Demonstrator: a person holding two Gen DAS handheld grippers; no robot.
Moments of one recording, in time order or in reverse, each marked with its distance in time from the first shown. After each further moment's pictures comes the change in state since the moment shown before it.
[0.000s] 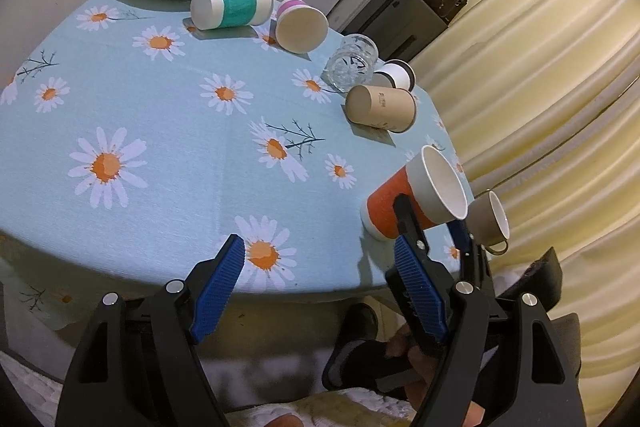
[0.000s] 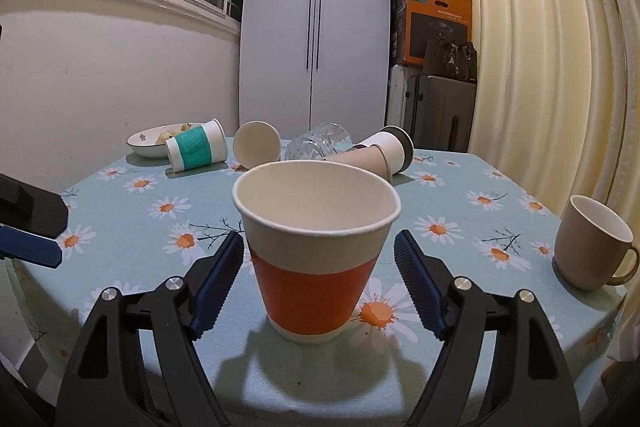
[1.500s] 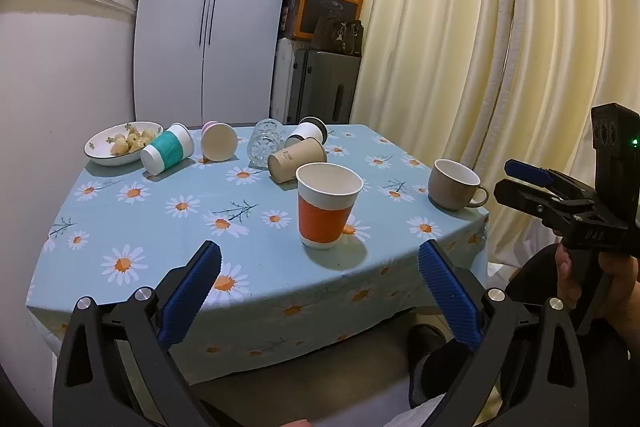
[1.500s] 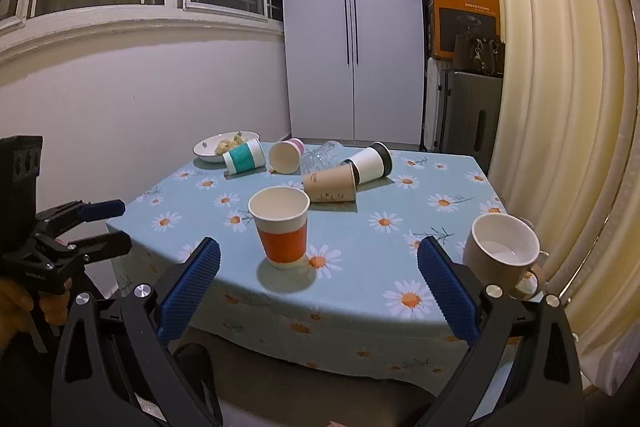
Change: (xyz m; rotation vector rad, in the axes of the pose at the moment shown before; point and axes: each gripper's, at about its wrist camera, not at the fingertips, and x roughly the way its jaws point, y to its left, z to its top) left arm -0.061 -0.107 -0.096 0.540 -0.339 0.079; right arm -0.161 -0.109 0.049 -0.010 0.087 0.239
